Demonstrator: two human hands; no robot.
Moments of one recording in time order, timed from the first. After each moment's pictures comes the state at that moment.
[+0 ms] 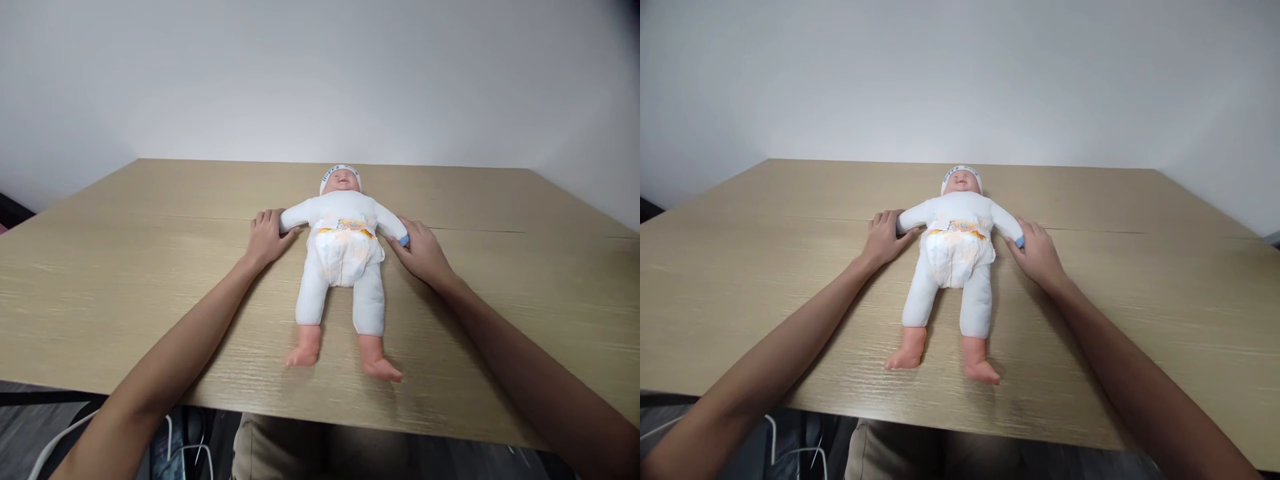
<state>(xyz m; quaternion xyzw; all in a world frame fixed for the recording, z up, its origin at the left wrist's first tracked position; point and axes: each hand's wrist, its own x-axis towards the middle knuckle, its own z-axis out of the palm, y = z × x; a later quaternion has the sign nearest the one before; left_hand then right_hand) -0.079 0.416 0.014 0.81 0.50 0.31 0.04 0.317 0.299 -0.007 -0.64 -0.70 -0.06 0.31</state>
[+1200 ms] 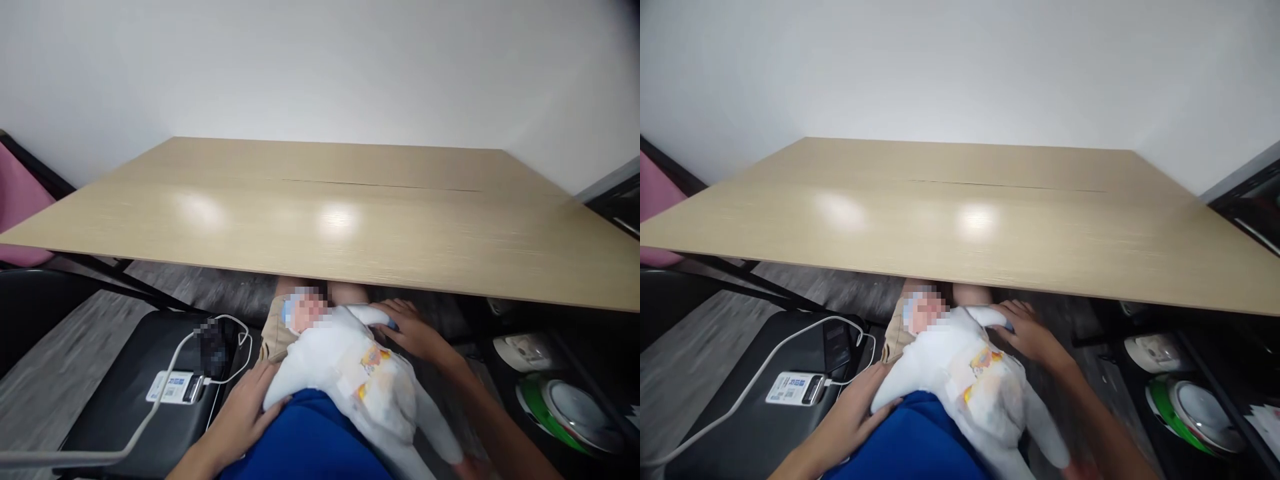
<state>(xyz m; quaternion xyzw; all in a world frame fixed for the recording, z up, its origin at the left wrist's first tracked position) -0.199 -0.103 -0.035 0.81 0.46 0.09 0.35 0.240 -0.044 -0.067 -0.57 -0.78 0.21 0.15</state>
